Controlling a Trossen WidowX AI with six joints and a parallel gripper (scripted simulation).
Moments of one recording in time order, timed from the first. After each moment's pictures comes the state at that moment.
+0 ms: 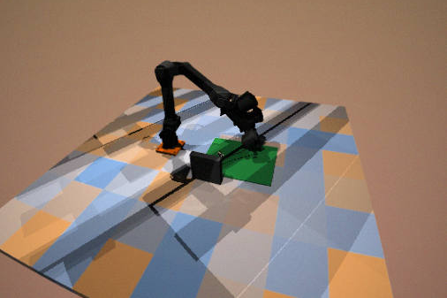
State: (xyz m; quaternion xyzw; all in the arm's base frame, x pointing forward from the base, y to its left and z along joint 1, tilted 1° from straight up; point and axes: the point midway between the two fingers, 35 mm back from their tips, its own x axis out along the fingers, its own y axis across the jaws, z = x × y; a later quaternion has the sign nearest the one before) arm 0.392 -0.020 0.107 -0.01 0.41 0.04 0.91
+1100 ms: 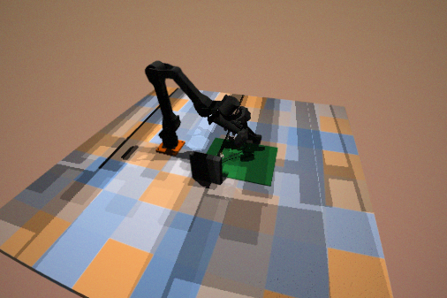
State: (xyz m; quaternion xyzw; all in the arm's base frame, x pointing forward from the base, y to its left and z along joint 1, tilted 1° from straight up) arm 0.370 -0.021 0.109 -0.01 0.27 0.05 0.96
